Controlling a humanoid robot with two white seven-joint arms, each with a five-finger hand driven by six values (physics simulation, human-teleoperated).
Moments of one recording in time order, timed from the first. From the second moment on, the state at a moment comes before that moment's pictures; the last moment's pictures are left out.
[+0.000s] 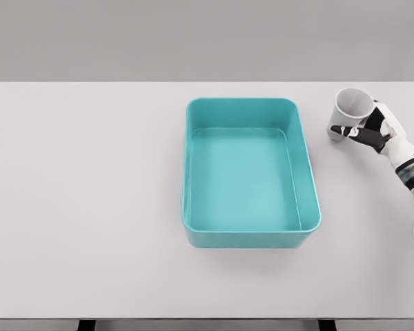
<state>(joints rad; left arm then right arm) -0.02 0.00 -0.13 -0.03 0.16 0.01 -0.10 -0.47 -0.38 -0.02 -0.81 -0.38 -0.31 0.61</state>
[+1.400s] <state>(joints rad) -0.02 0.00 -0.13 -0.03 0.16 0.01 -0.10 -0.27 -0.40 -0.01 -1.49 -0.32 -0.31 0.61</state>
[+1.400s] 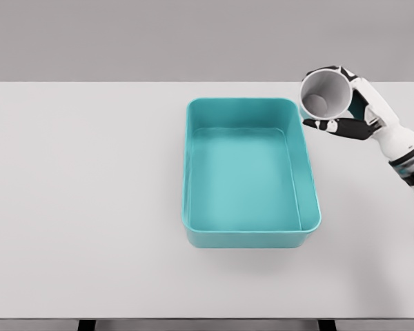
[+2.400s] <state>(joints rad) -0.02 0.00 -0.13 -0.03 0.16 0.01 -0.10 -0.29 -0.48 0.20 -1.69 -0.09 -0.30 0.61</state>
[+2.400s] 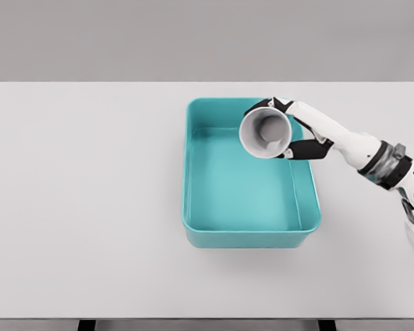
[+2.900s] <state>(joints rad) -0.02 0.00 -0.13 -0.03 0.16 0.01 -0.10 -0.32 -0.50 0.30 -1.67 0.02 -0.28 0.61</state>
